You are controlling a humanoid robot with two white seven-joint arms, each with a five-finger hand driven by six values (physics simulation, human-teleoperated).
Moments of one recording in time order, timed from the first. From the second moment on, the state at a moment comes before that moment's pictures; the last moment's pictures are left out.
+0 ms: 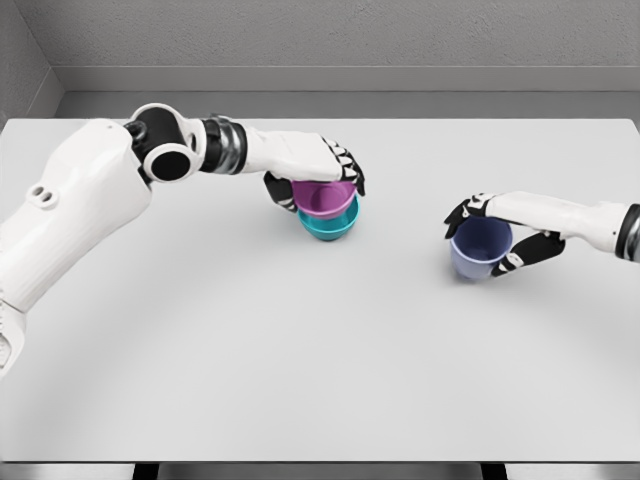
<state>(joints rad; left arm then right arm) -1.04 0.34 -0.96 -1.14 -0.47 -0.53 -0.61 -0.52 -1.00 0.65 -1.64 -0.09 -0.26 0.56</state>
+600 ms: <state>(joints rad) -1.03 0.32 -0.96 -1.13 -0.48 -0.53 -0.61 -0.55 -1.01 0.65 -1.64 -0.09 -0.26 0.56</state>
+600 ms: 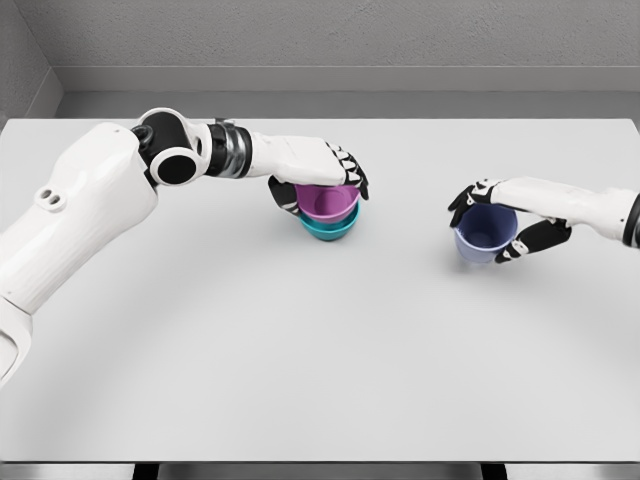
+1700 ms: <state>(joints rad) -1.03 0.48 -0.89 -1.28 -0.43 -0.56 -0.61 -0.61 -0.95 0.65 -1.64 -0.09 -0.27 0.55</state>
